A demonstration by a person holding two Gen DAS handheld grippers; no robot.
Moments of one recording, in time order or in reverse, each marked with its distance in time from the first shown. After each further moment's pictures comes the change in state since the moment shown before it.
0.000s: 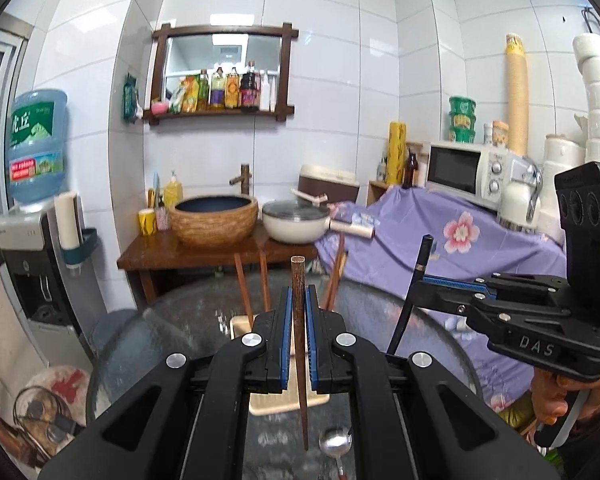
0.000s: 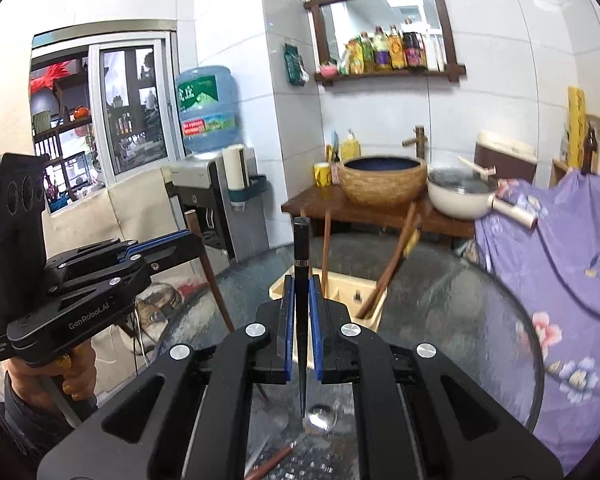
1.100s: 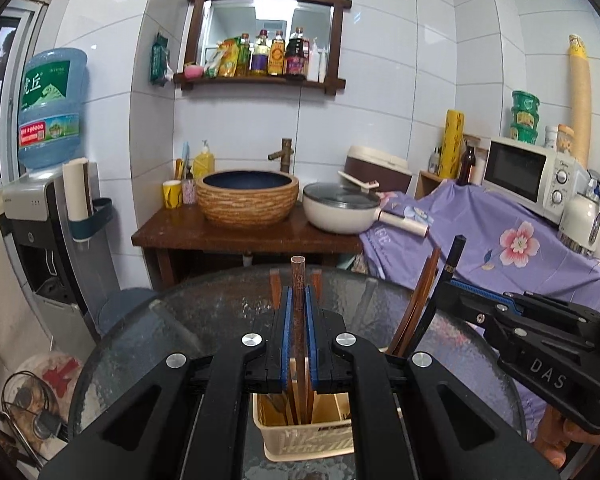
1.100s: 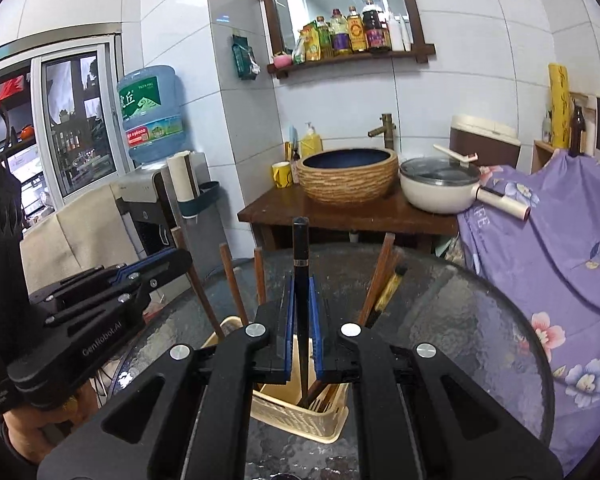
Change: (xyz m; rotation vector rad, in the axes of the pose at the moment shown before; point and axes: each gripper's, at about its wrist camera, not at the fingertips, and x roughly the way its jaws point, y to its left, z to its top) left arm 0.125 0.041 -0.001 -0.091 0.093 0.132; right arm 0.127 -0.056 0.011 0.115 0.051 -0.103
